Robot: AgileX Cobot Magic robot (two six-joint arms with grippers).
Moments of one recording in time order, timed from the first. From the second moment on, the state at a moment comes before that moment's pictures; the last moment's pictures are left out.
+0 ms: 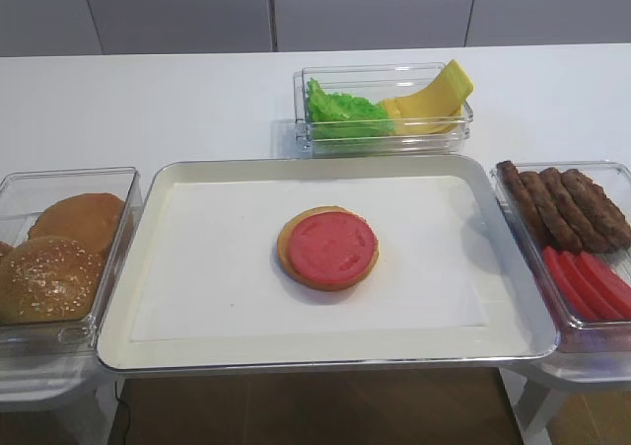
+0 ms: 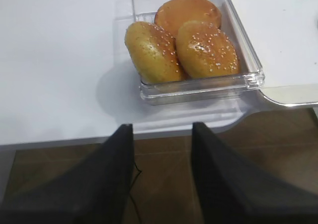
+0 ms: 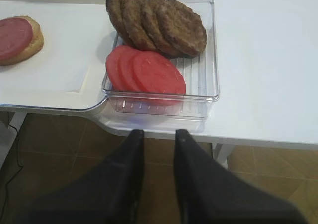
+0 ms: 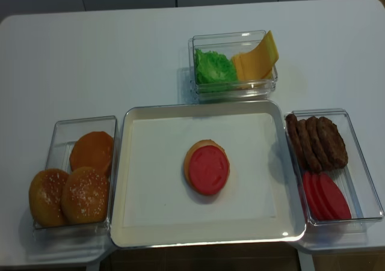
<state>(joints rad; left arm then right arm) 0.02 -0.02 -0.49 -0.01 1.19 -0.04 0.12 -0.02 -0.48 0.06 1.15 0.01</state>
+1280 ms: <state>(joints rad) 0.02 -0.02 -0.49 -0.01 1.19 -0.04 0.12 0.44 -0.70 0.10 0.97 0.01</state>
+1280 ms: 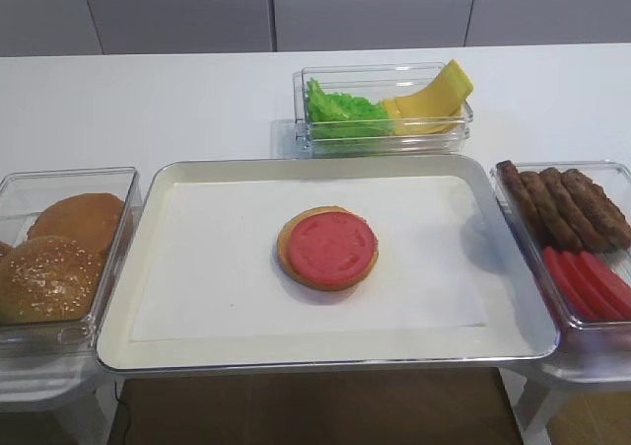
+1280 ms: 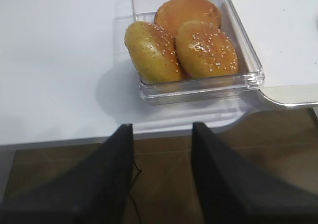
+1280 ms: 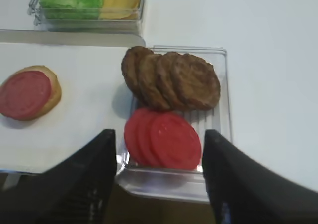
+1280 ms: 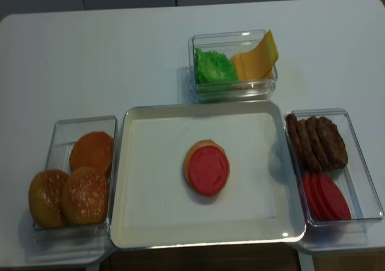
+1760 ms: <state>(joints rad) 0.02 -0.02 -0.49 -0.01 1.19 -0.04 0.21 1.03 -1.05 0.21 0.93 -0.01</state>
